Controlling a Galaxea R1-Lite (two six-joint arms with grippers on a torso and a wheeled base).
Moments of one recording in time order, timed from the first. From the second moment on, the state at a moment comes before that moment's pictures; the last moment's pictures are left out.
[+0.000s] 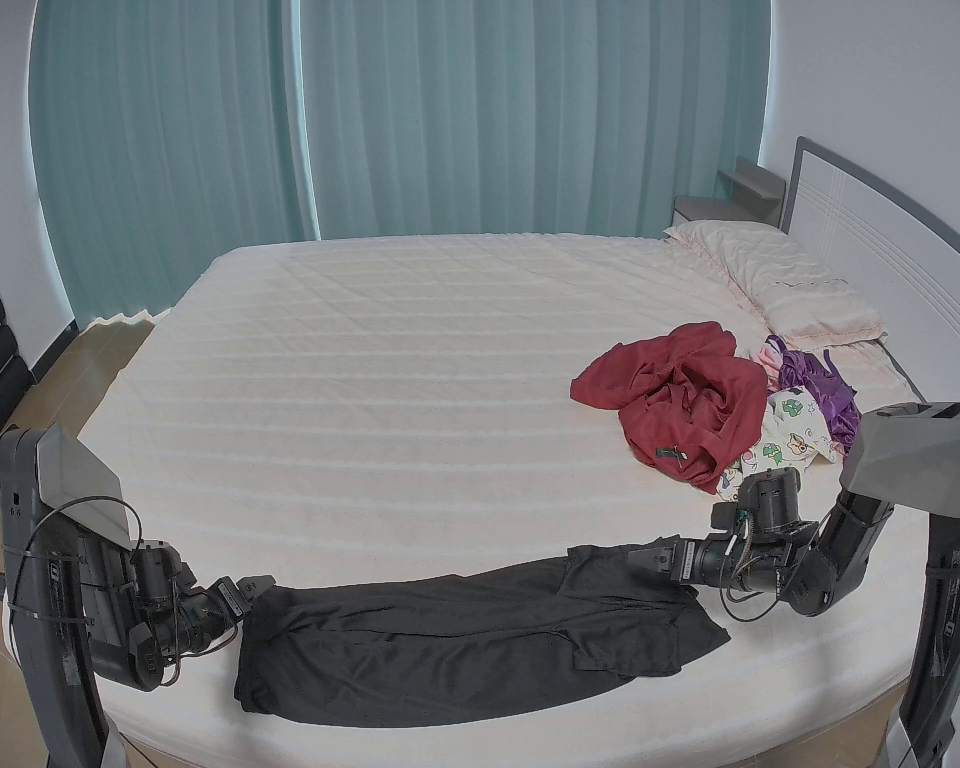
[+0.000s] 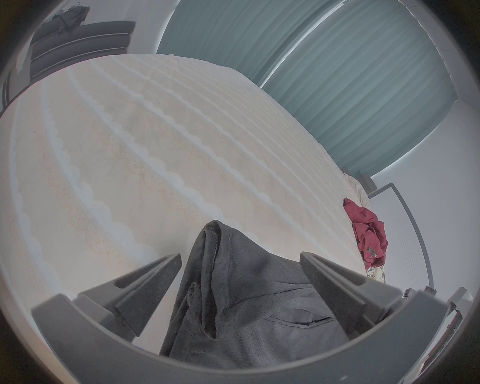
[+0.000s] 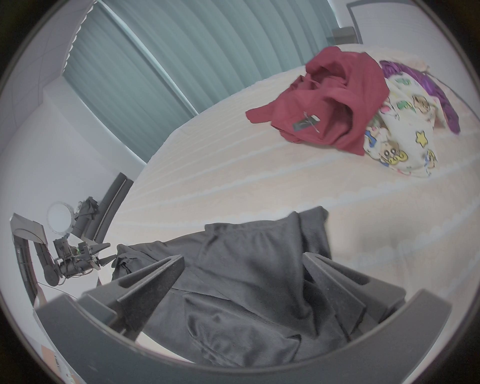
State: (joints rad) left arm 0.12 2.42 -0.22 -1.55 -0.26 -0.61; right arm 0.24 2.27 -0.62 -0.98 0.25 0.36
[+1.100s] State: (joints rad) left arm 0.10 2.36 -0.08 -1.55 -0.27 -0.61; right arm 0.42 2.25 -0.38 -1.02 0.02 0.81
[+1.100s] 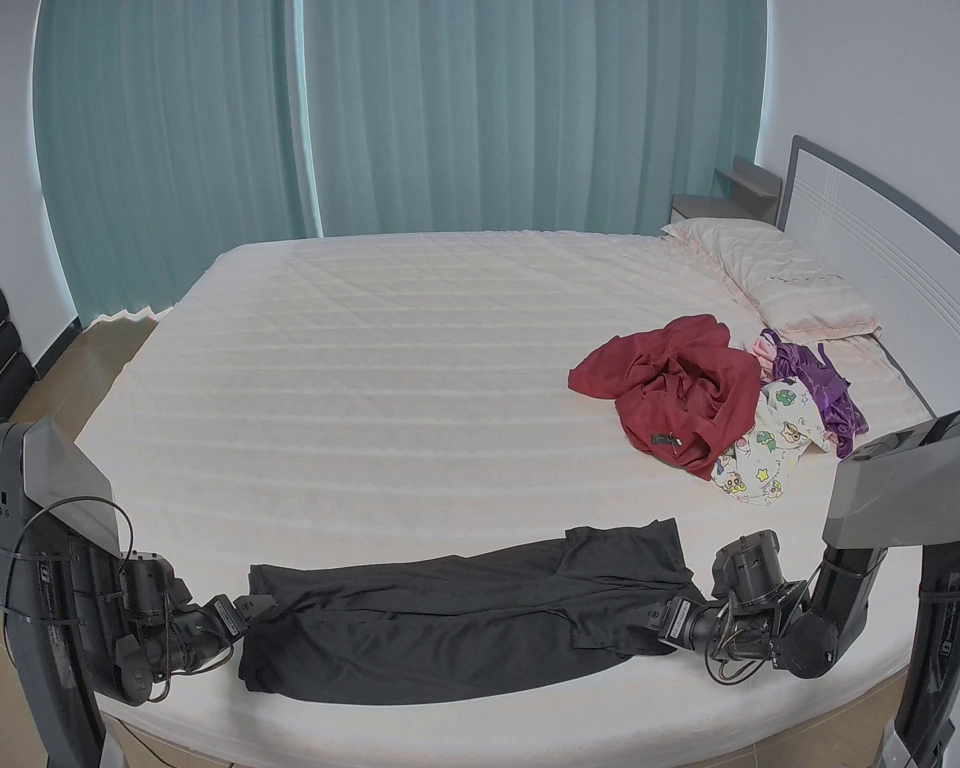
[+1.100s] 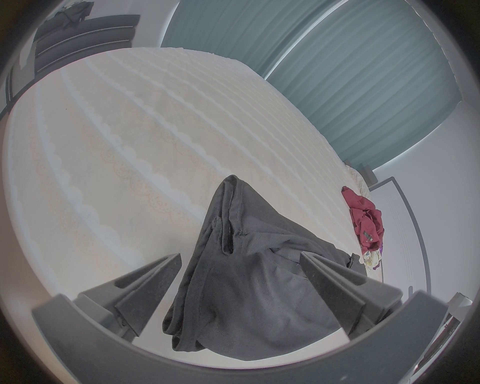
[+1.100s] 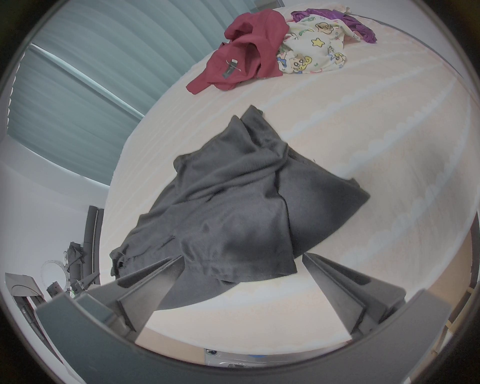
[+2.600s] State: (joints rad) left arm 0.09 2.37 -0.09 -1.55 -0.26 -0.60; right arm 0.37 2.27 -0.31 -1.01 -0.09 0.62
